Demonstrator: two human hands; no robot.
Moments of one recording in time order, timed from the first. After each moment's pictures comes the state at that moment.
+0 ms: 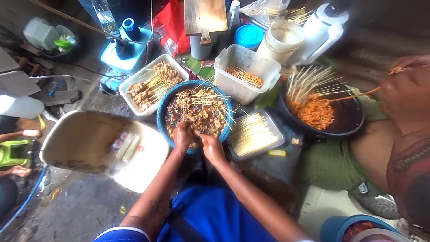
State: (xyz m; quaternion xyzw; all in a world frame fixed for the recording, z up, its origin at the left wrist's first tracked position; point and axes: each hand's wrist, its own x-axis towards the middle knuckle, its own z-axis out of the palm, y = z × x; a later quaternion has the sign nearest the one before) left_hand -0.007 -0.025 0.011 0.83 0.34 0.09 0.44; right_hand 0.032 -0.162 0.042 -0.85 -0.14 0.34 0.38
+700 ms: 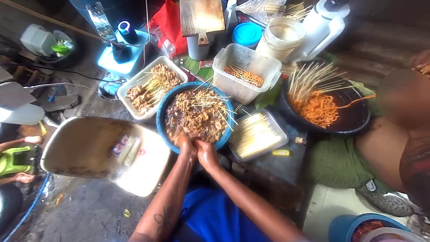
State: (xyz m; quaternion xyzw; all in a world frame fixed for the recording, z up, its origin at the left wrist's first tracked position) left_hand 0.015 -0.060 0.044 0.22 0.57 0.20 0.77; right_hand 0.005 -0.146 0.040 -0.84 -0.17 0.28 0.44
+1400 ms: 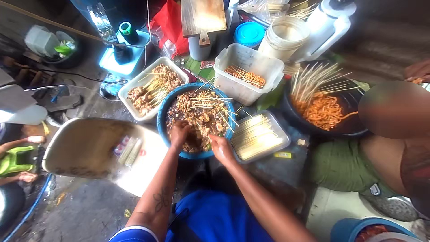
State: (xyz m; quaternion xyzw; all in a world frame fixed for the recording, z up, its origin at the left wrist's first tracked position) left_hand 0.013 0.017 -0.015 0.75 0.42 -0.02 0.52; right_hand 0.061 -0.173 0.036 -0.85 -0.14 0.35 0.38
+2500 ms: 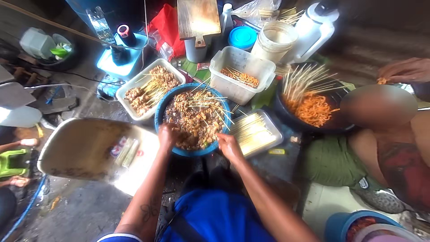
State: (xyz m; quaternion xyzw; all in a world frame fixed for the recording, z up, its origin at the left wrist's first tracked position) left_hand -0.016 0.024 0.032 0.86 0.36 -0.07 0.36; right_hand 0.069 -0.208 0.038 -0.84 -0.09 0.34 0.42
